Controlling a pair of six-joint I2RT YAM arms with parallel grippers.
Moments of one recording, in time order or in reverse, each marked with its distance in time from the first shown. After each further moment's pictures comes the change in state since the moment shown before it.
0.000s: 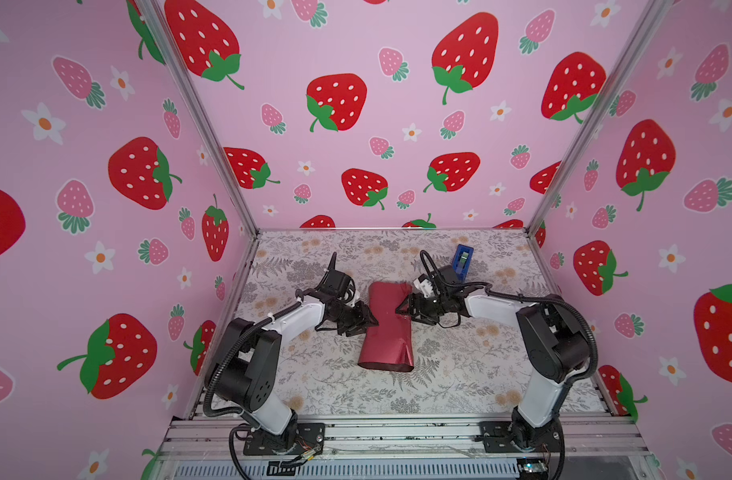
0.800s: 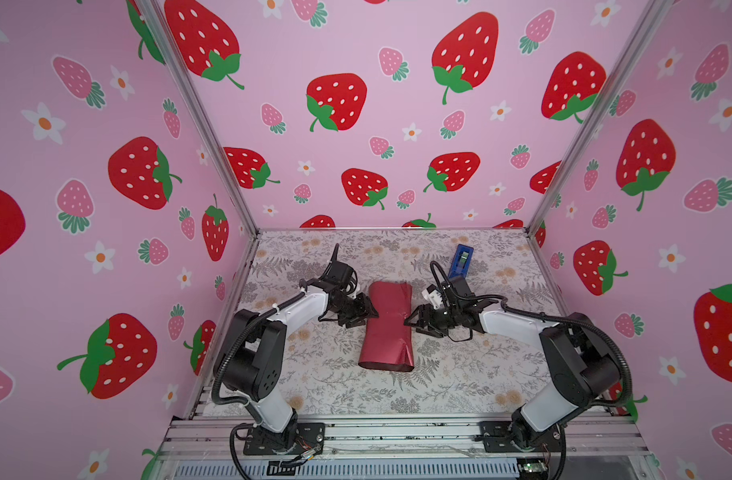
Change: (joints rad) left arm 0.007 0.095 0.122 -0.065 -0.040 0.041; right arm 0.011 -0.185 -0.207 0.055 -0.059 0.076
